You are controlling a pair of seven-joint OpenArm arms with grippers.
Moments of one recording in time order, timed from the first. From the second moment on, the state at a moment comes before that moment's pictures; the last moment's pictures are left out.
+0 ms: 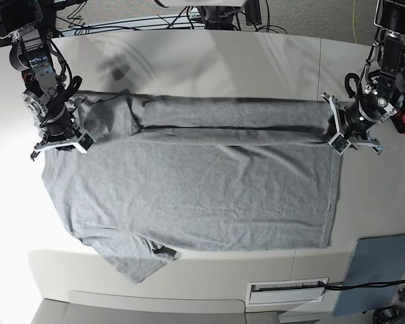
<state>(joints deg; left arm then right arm) 8.6 -36.0 4.2 88.2 -4.5 -27.3 20.5 -9.4 40.2 -10.1 99.1 -15.1 18.4 -37.9</state>
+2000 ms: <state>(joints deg) 16.7 -23.3 -0.9 87.8 -20.1 -17.2 26.2 -23.8 24.7 7.7 96.2 -7.6 8.2 -39.9</state>
